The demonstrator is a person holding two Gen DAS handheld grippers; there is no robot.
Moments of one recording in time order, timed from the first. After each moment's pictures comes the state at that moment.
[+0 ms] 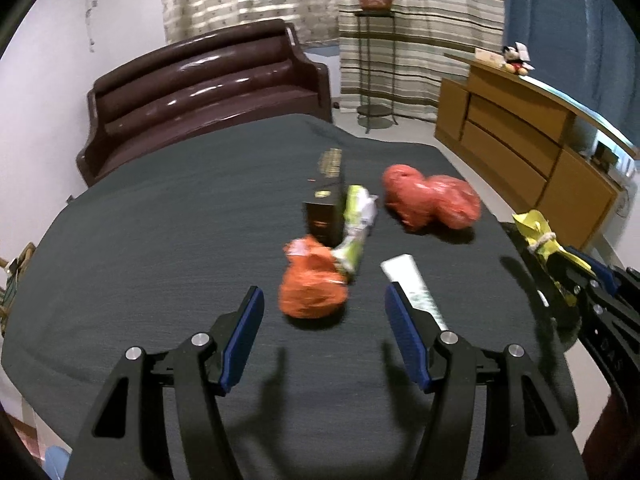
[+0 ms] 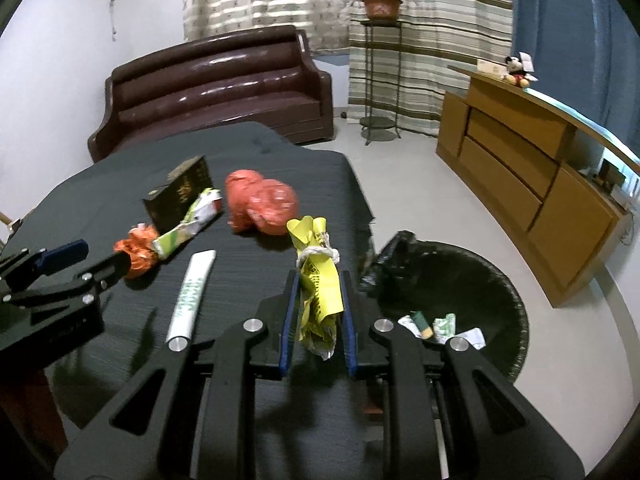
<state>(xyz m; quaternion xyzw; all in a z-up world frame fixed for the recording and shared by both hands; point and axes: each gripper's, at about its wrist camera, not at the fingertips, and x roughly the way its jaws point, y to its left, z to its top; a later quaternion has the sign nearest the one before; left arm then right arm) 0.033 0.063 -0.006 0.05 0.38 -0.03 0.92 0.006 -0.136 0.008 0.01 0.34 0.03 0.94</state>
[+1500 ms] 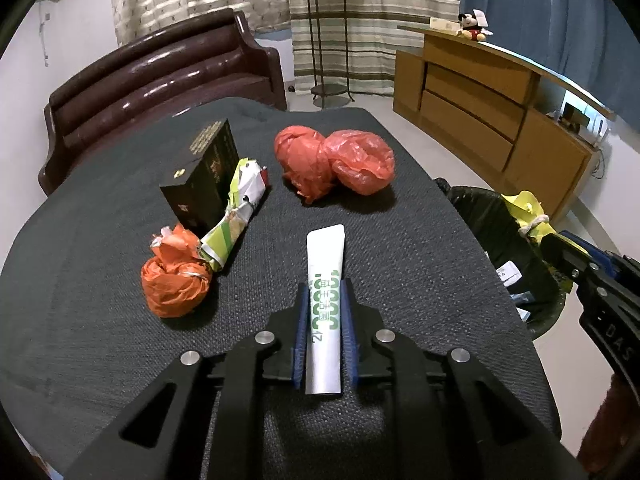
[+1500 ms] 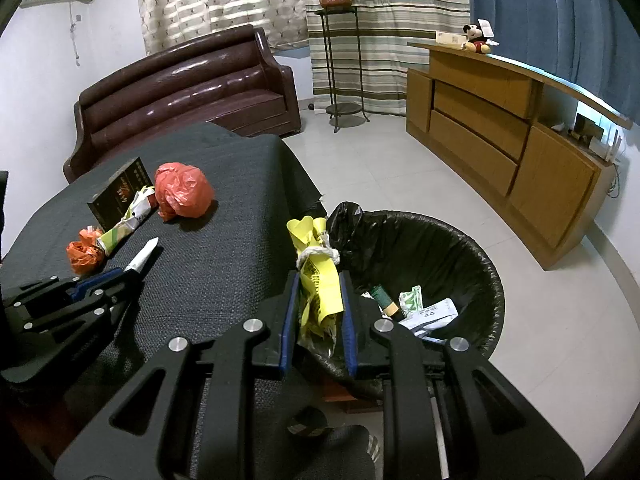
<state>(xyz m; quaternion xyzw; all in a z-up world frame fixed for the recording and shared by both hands) 0.038 -0.002 -0.033 0.08 0.40 -0.09 0.91 0.002 -0.192 -0.021 0.06 0.35 0.00 0.93</state>
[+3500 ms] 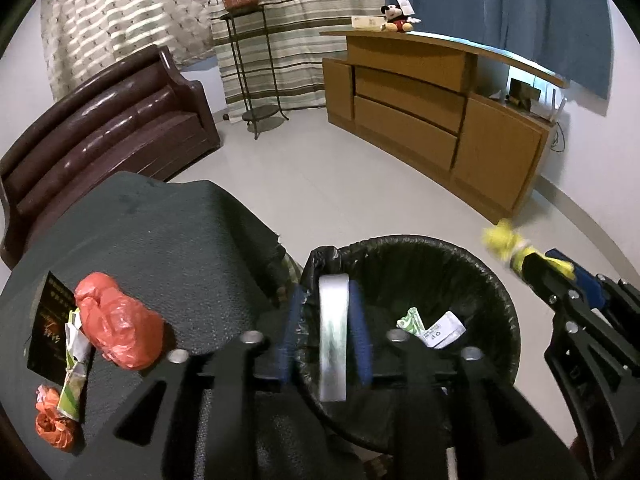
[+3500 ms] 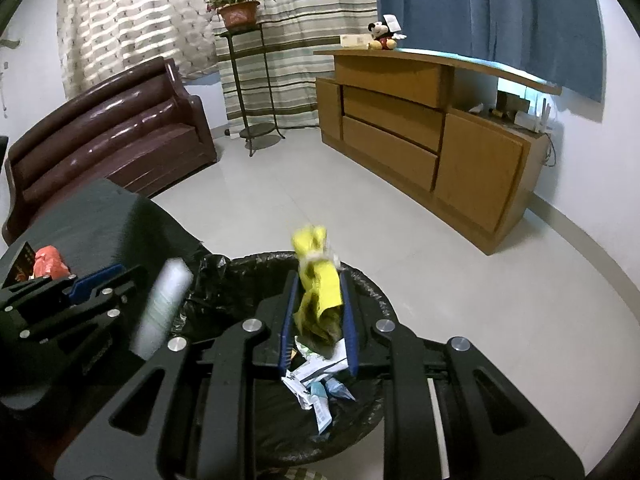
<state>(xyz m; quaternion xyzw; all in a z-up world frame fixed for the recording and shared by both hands) 0.090 -0.143 -0.031 0.13 0.38 -0.19 0.90 0.035 -0.295 -0.026 0.10 0.33 -0.15 0.93</state>
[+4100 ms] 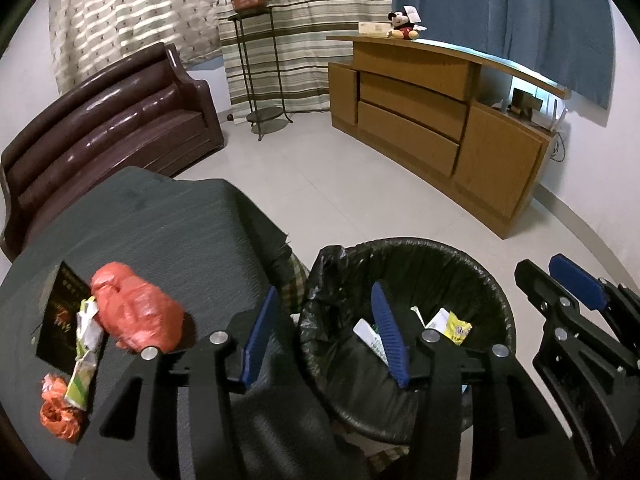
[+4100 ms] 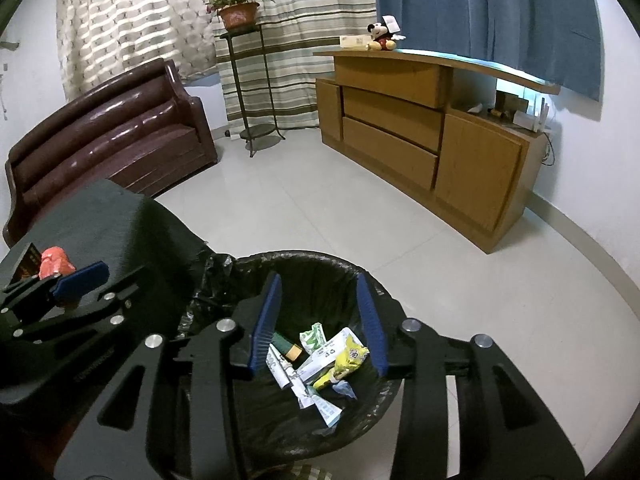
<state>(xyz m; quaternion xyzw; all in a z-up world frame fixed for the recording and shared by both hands) 0.082 -0.125 -0.023 0.11 0.38 -0.18 0.90 0.027 -0.288 -0.019 0.10 0.32 -0.15 0.93</state>
